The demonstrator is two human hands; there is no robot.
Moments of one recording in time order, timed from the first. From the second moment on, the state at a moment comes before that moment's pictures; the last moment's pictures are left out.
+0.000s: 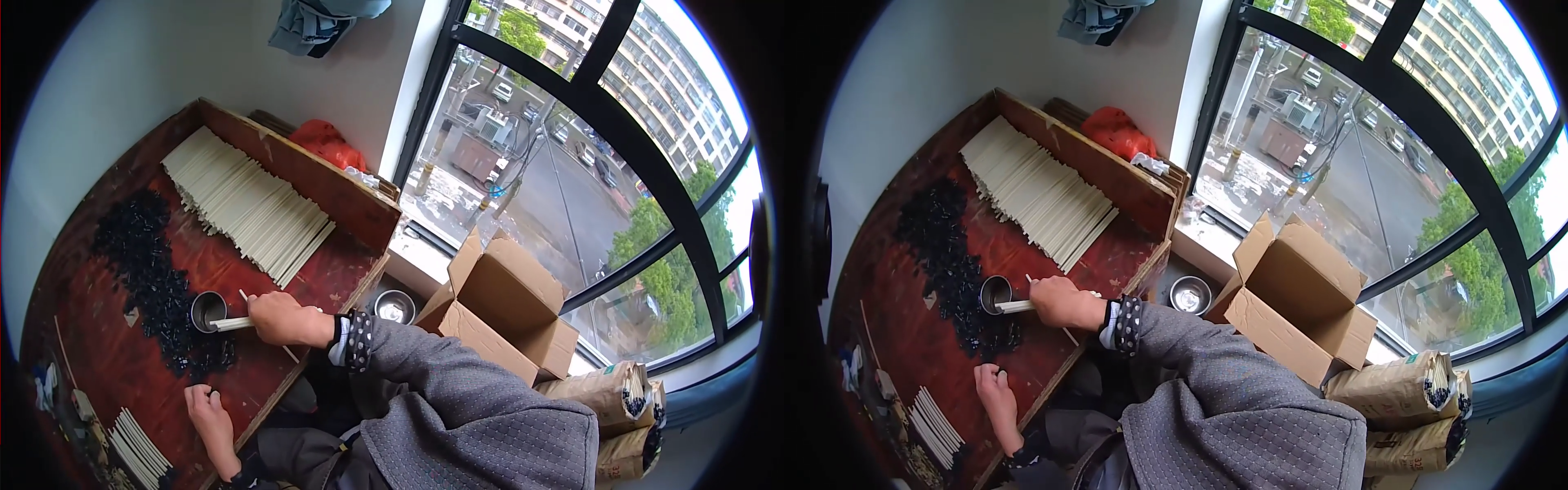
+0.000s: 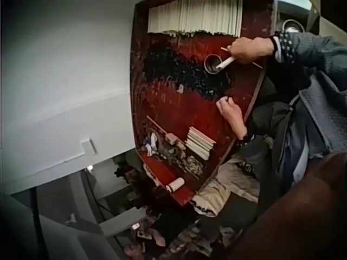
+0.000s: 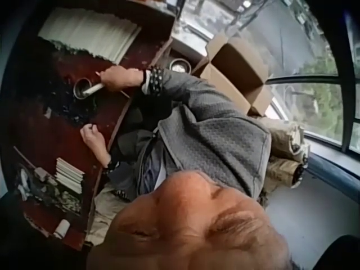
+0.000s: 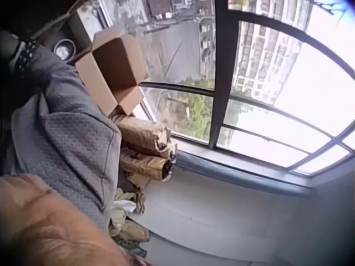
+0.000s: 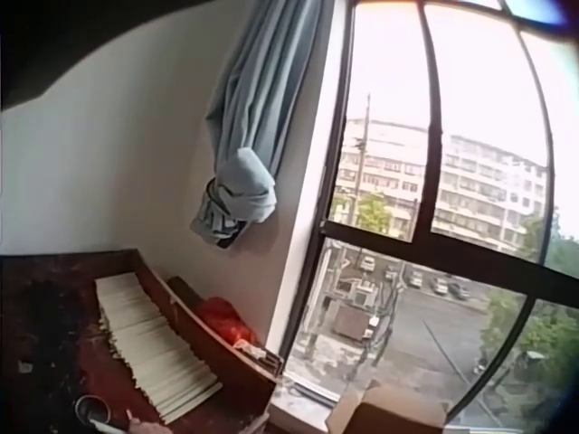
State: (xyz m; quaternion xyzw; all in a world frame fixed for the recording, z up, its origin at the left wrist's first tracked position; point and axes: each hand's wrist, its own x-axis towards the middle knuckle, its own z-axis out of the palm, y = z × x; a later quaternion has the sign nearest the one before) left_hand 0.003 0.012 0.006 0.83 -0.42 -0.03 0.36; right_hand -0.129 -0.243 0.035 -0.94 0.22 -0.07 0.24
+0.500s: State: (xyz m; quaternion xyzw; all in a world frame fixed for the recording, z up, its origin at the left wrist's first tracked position) left_hand 0.006 0.007 0.008 0.83 -0.44 0.00 0.34; right_hand -0.160 -0.269 0.077 -0.89 0.29 0.06 0.35
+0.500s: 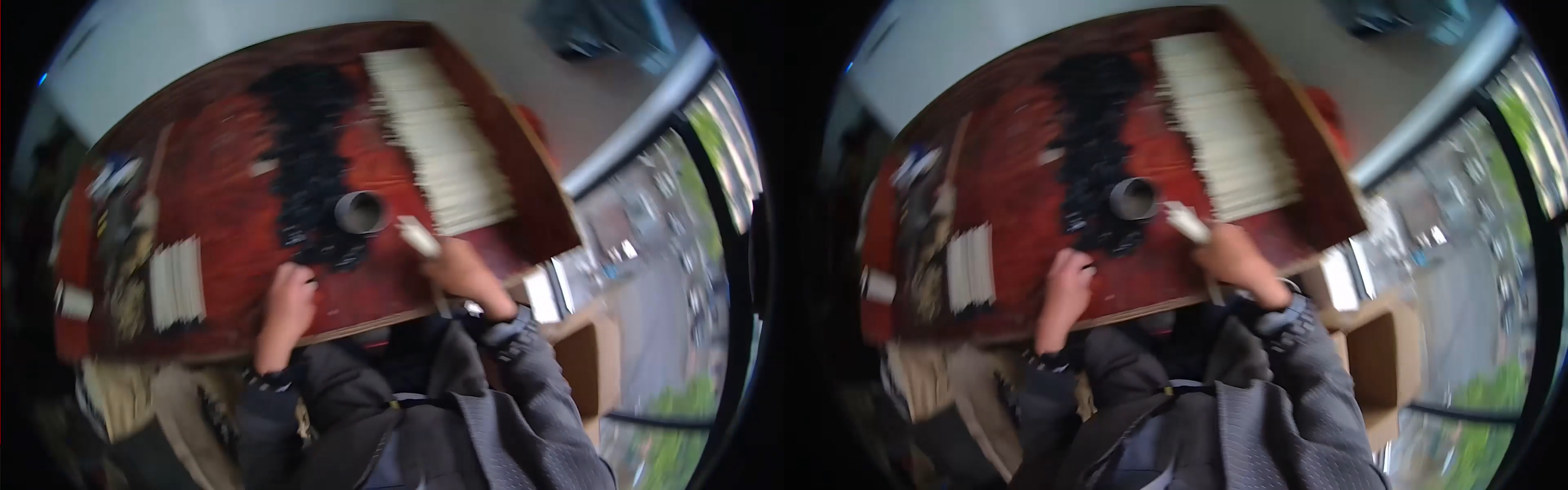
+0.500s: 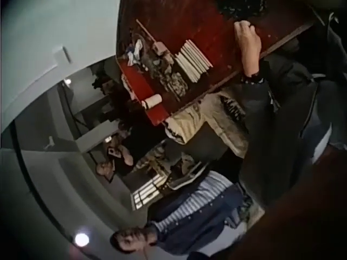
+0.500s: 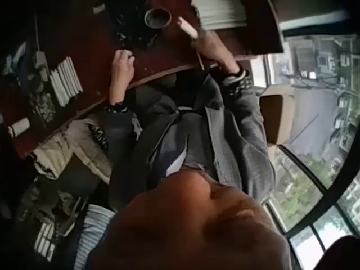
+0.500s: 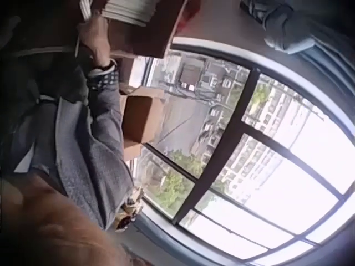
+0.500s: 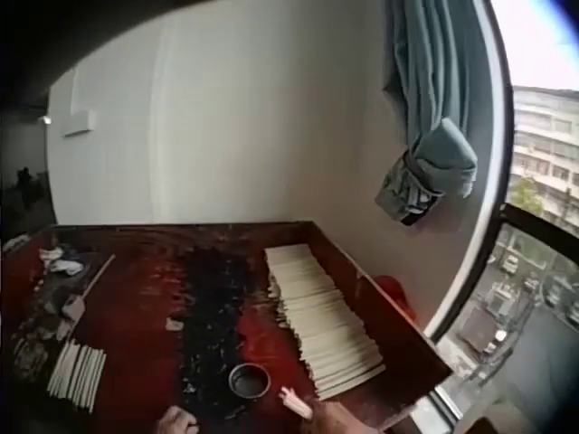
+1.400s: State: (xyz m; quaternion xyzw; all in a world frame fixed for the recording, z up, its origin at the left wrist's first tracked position) left_hand -0.001 0.019 0.011 0.82 -0.40 0.00 0.40; right_hand -0.084 -0.238 0.132 -0.58 0.23 -0.22 0.75
